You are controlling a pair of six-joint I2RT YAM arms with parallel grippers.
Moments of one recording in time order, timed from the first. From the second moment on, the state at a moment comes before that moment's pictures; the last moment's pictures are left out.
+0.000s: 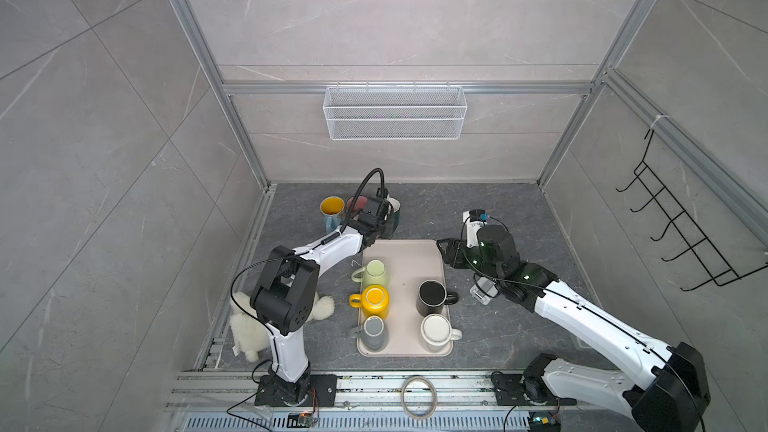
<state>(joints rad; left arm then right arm) -0.54 1.85 1.31 -0.20 -0.16 -0.20 0.61 1.15 0.88 -0.23 0.01 0.59</state>
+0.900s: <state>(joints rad) -0.54 1.93 1.32 -0.13 -0.26 -0.23 0.59 1.17 0.87 -0.16 -0.12 0.64</state>
